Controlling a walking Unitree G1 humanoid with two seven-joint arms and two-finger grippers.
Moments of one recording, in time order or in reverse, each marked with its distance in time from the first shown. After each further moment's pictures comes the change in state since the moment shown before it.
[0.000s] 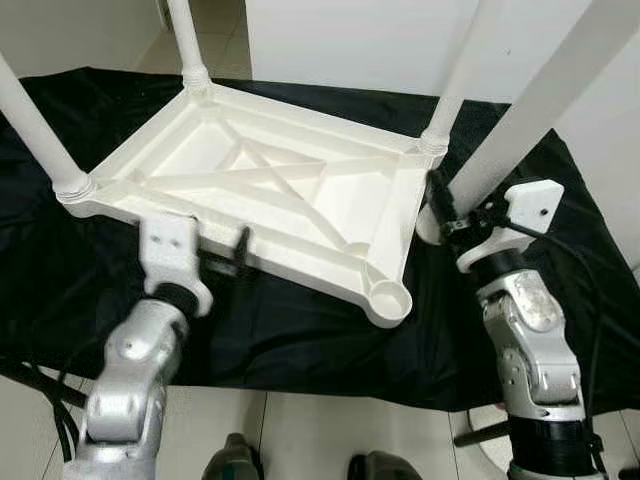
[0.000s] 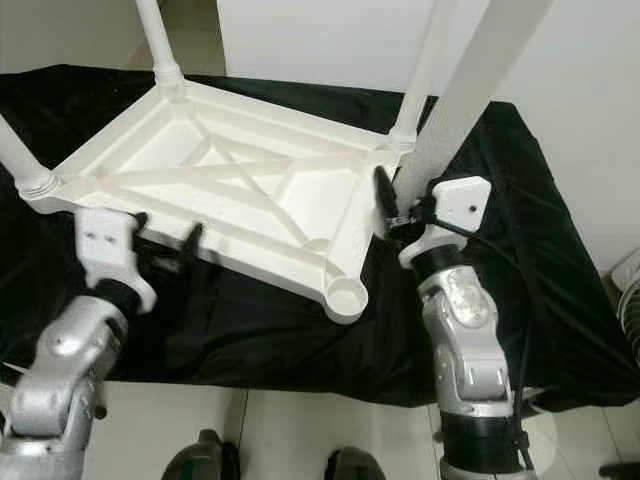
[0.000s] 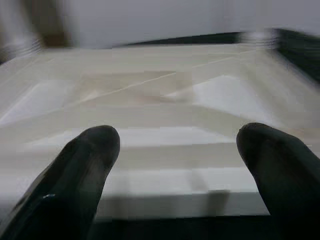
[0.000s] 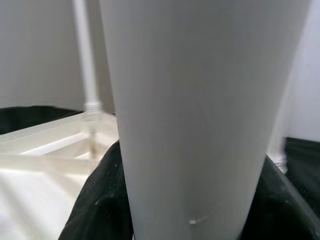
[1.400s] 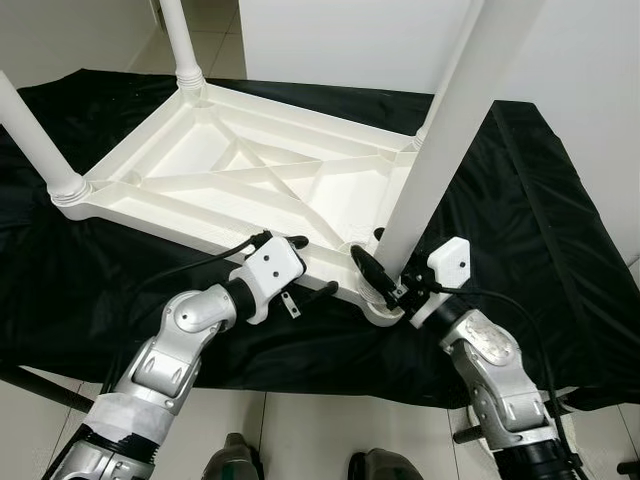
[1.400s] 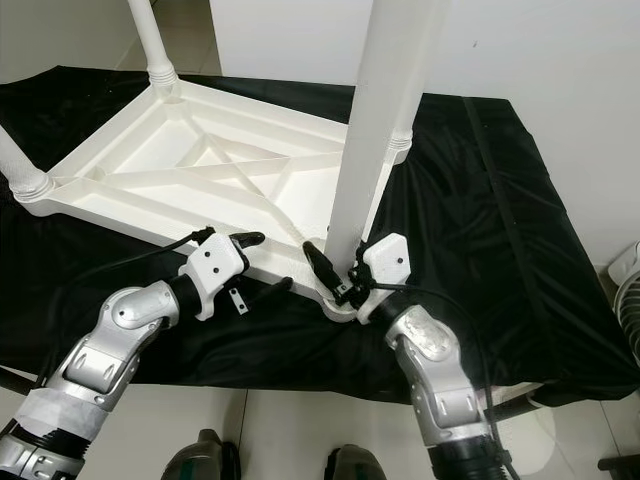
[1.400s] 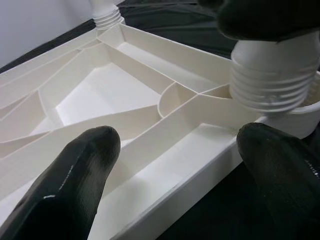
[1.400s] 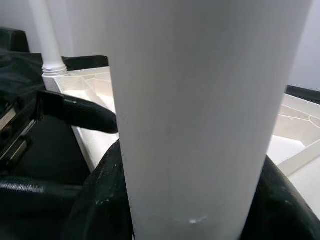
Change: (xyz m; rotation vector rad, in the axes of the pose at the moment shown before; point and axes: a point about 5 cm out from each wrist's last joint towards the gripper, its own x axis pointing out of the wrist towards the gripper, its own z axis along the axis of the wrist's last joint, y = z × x) left arm 0.042 -0.025 -0.024 0.246 0.051 -0.468; right arm -0.028 0.035 -0.052 0.020 0.190 0.364
